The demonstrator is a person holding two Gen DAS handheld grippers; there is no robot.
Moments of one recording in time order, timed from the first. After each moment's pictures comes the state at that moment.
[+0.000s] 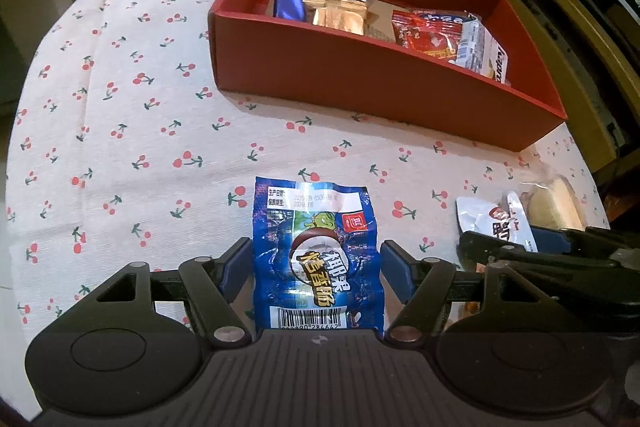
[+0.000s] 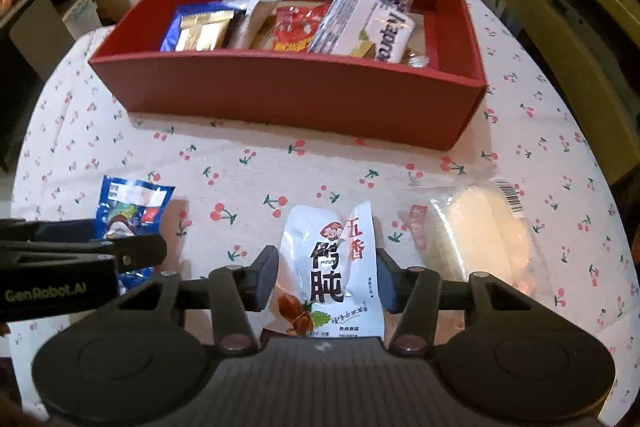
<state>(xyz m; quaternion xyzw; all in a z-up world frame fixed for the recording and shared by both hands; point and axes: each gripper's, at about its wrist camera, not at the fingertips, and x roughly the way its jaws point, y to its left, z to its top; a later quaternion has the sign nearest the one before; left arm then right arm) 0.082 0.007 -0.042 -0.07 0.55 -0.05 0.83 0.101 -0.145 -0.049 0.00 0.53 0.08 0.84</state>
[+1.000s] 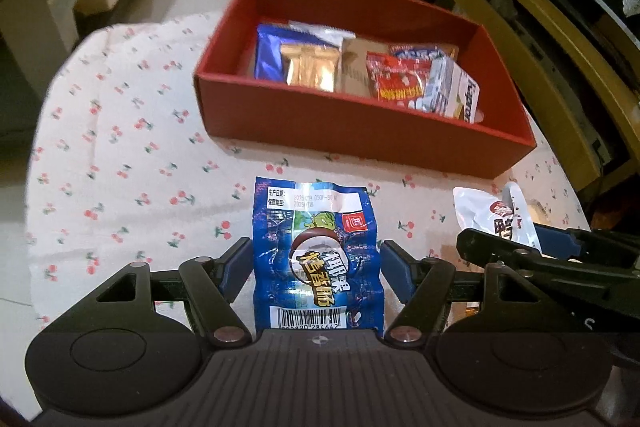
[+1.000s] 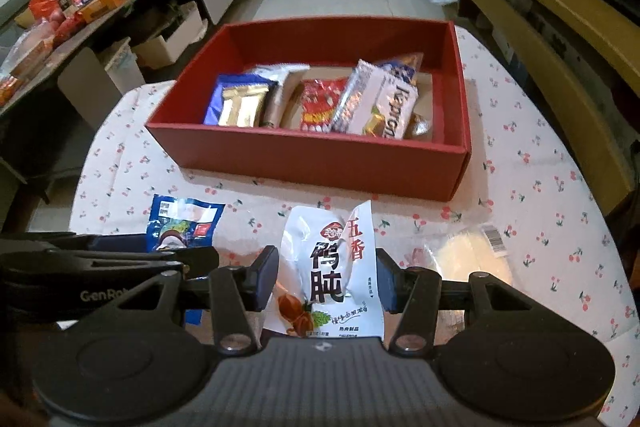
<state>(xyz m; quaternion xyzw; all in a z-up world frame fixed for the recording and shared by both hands) 0.078 -0.012 -0.002 -0.06 0.52 -0.03 0.85 0.089 -0.159 0.000 0.04 0.47 0.13 0.87</state>
